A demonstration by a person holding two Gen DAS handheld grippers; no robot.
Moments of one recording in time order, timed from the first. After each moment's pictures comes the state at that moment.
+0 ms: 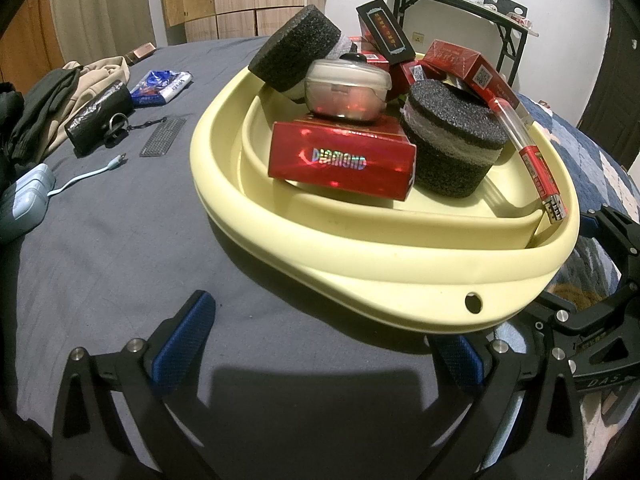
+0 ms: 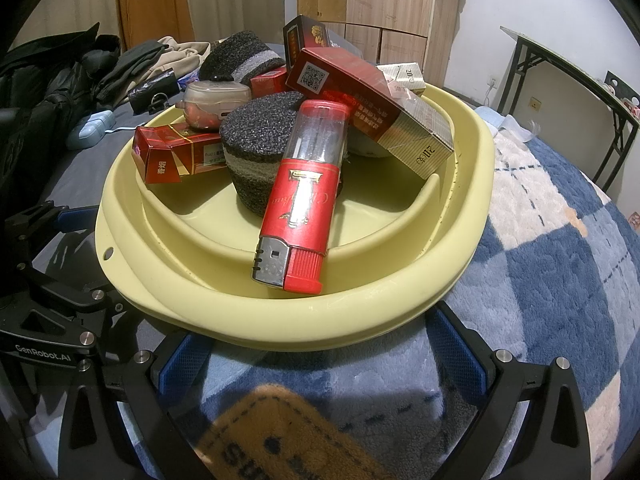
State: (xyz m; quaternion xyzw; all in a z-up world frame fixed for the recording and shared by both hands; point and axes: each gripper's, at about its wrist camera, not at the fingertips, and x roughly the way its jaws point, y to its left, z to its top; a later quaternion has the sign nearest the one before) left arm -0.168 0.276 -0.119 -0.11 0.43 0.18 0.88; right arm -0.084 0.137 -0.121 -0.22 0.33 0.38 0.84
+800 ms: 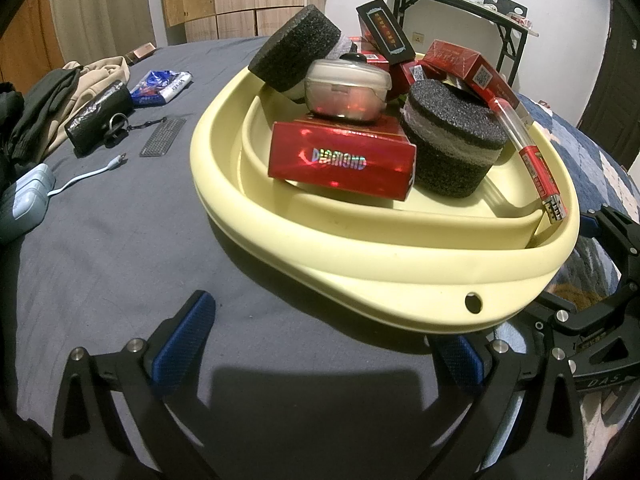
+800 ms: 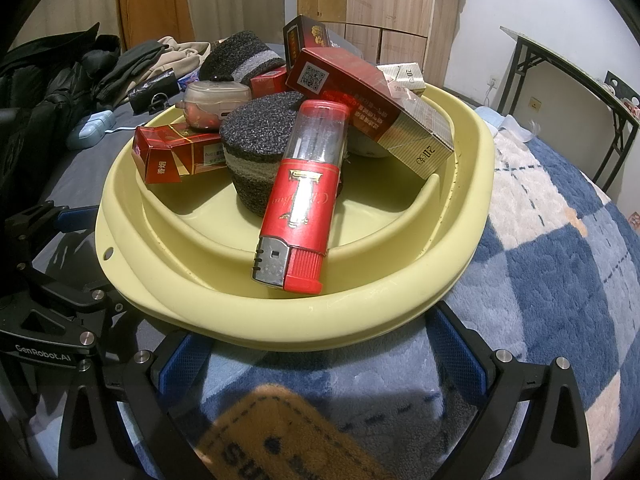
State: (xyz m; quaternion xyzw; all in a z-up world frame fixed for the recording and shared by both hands) left arm -0.168 0.276 -0.119 -0.11 0.43 0.18 0.88; right arm -0.084 0.137 -0.121 -0.22 0.33 0.38 0.84
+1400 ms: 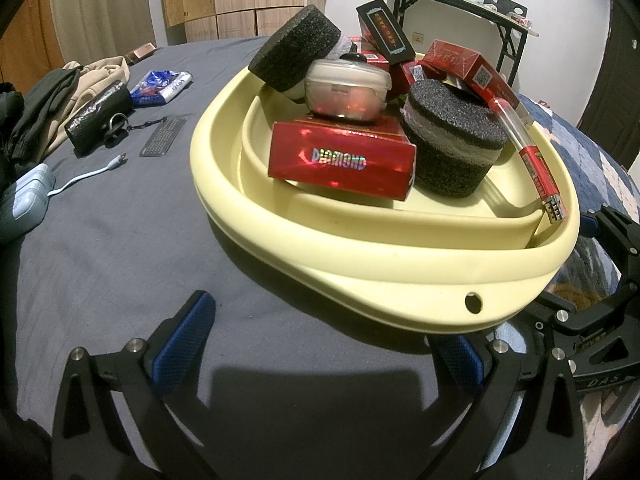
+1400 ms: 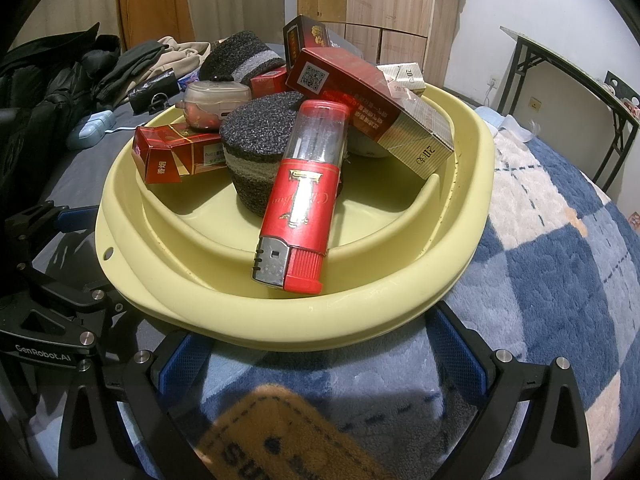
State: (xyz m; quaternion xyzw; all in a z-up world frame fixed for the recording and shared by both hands) left arm -0.168 0.276 -0.119 -0.11 0.43 0.18 0.88; right arm -0.084 0.137 -0.121 -0.22 0.33 0.38 0.84
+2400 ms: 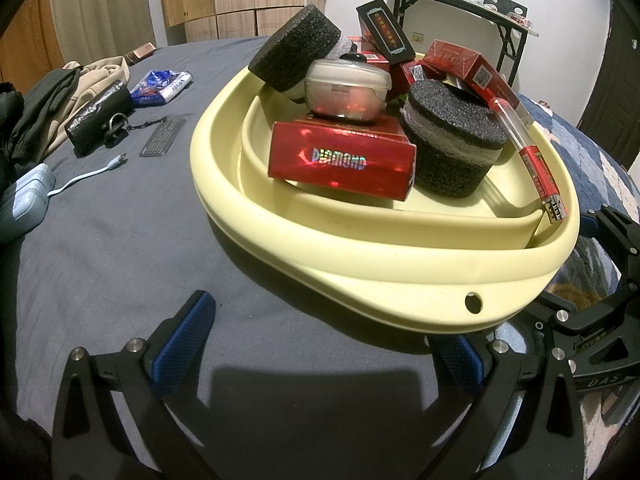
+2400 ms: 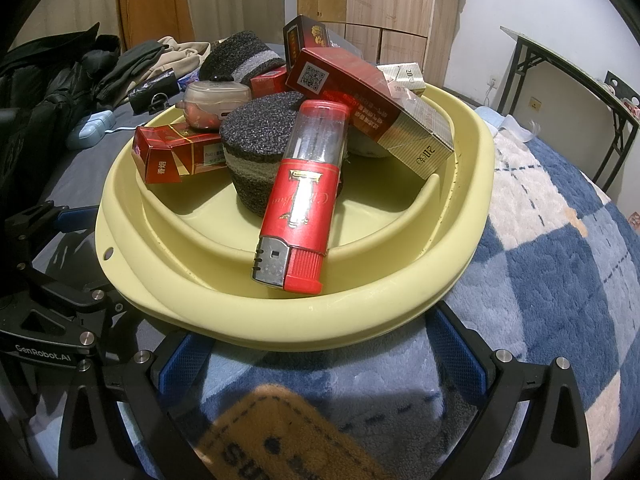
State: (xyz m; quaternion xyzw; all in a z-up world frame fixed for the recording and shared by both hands) left arm -0.168 0.276 -0.119 -0.11 0.43 0.18 0.88; right arm -0.084 0.137 -0.121 -0.22 0.33 0.38 0.84
